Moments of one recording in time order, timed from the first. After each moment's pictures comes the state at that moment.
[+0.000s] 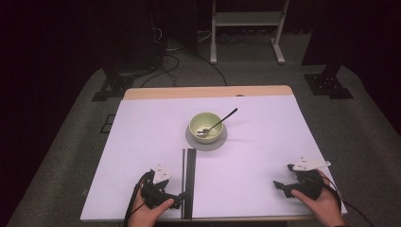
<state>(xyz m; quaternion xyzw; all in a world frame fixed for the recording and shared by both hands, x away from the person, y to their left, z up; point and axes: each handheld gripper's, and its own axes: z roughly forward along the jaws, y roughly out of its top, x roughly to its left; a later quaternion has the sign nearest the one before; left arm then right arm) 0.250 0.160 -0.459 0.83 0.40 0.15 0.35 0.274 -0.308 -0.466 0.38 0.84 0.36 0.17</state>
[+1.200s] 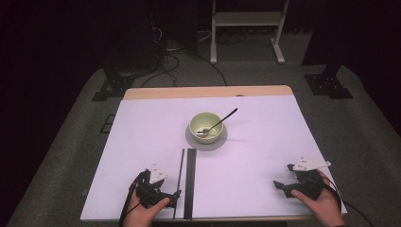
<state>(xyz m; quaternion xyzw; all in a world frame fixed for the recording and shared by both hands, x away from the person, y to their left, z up) 0.251 0.173 -0.457 0.83 0.41 0.17 0.33 0.273 -0.308 -0.466 0.38 0.84 0.36 0.17</state>
